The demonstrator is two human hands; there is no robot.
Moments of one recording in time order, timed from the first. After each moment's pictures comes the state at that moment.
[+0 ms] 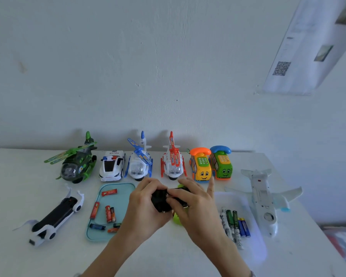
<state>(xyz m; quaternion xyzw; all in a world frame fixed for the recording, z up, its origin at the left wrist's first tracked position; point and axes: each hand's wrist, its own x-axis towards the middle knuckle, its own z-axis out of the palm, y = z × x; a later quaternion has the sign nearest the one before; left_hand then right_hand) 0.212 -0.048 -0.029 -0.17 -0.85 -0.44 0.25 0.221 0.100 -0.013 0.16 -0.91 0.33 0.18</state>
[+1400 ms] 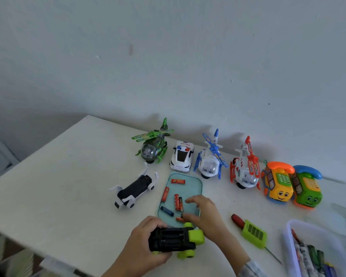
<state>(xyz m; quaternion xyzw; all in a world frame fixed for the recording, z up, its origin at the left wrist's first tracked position) 0.303 -0.199 -0.121 0.00 -0.87 -0.49 0.12 0.169 -0.025 -0.108 0.21 -0.92 0.30 -0.14</state>
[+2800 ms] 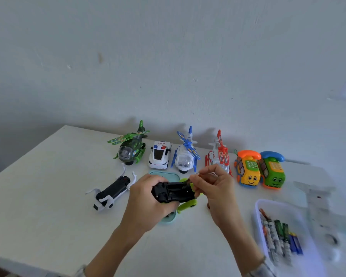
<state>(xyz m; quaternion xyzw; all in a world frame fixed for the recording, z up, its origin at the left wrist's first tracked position) 0.255 -0.143 -0.023 0.01 -0.87 -0.44 0.23 0.208 0.023 0.007 0.05 -0.63 0.77 -0.03</state>
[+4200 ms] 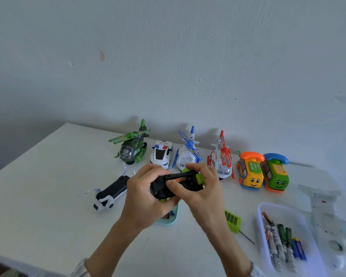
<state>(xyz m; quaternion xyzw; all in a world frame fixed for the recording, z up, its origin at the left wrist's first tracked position) 0.250 -0.146 -0.001 -0.10 -0.83 -0.43 0.33 0.223 -0.003 0.013 0.11 -0.78 0.62 0.06</state>
